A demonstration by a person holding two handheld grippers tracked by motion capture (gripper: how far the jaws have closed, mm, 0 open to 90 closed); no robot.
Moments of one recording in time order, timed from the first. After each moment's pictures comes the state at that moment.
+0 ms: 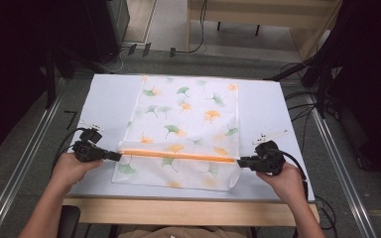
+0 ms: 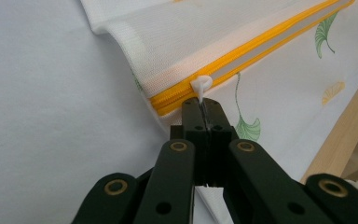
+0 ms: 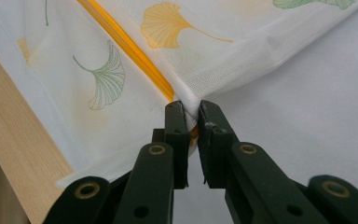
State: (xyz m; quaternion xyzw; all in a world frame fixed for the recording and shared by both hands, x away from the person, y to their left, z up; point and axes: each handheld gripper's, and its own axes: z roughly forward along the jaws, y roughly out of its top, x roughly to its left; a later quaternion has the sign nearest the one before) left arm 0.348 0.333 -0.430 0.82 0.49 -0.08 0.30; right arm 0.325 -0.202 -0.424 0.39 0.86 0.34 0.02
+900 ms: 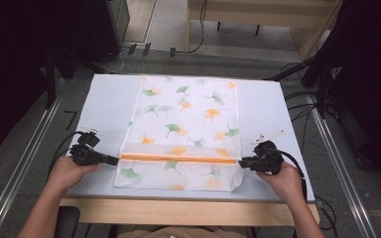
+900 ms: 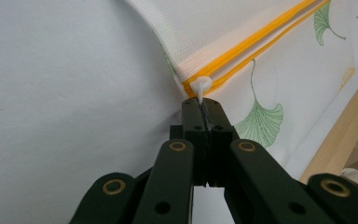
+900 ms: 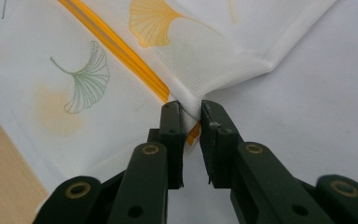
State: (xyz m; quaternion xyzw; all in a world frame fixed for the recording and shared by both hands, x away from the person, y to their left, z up) left arm 0.341 0.337 -0.439 0.82 0.49 -0.10 0.29; right arm 0.337 -0.207 -0.444 0.41 0.86 0.31 0.02
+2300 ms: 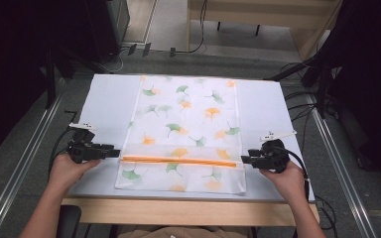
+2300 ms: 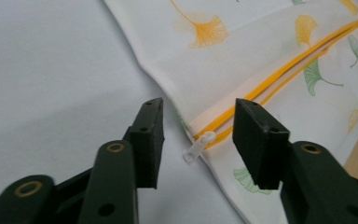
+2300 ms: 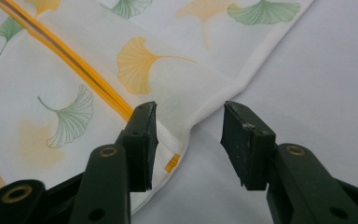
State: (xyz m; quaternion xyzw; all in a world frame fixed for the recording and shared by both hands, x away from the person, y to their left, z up) left arm 0.339 0.343 -0.426 0.80 0.49 -0.01 0.36; right arm 0.339 -0.225 -0.442 0.43 0.82 0.36 0.06
